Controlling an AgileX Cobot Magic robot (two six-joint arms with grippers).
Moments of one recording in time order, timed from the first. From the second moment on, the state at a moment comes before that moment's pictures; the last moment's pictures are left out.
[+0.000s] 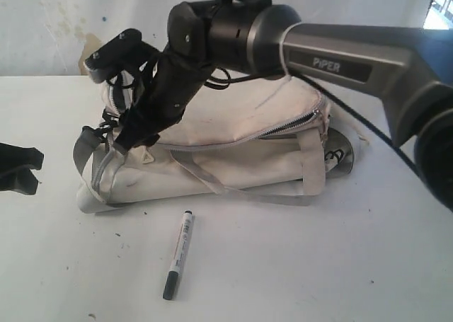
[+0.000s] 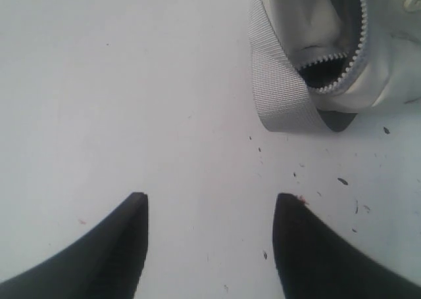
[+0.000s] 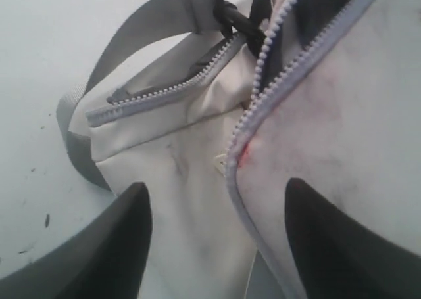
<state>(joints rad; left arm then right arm) -0.06 1.42 -0.83 -0.25 0.69 0.11 0.77 2.15 -1.86 0.16 0.73 -0.49</state>
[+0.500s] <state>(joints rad) -0.06 1.42 -0.83 -0.25 0.68 0.11 0.80 2.27 -1.86 -0.04 0.59 -0.49</state>
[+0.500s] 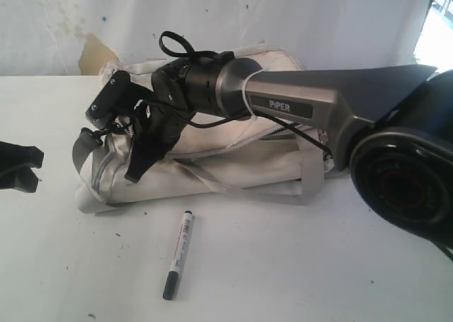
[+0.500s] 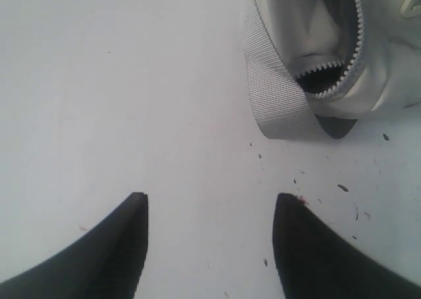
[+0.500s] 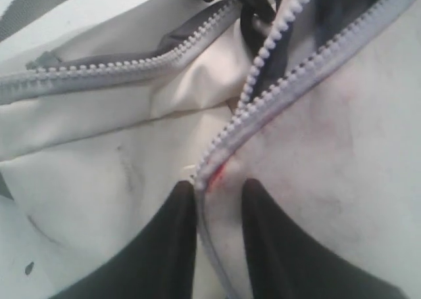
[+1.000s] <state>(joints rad) -0.06 1.42 -0.83 -0.25 0.67 0.11 0.80 2.24 -1.86 -0.10 0.59 -0.31</state>
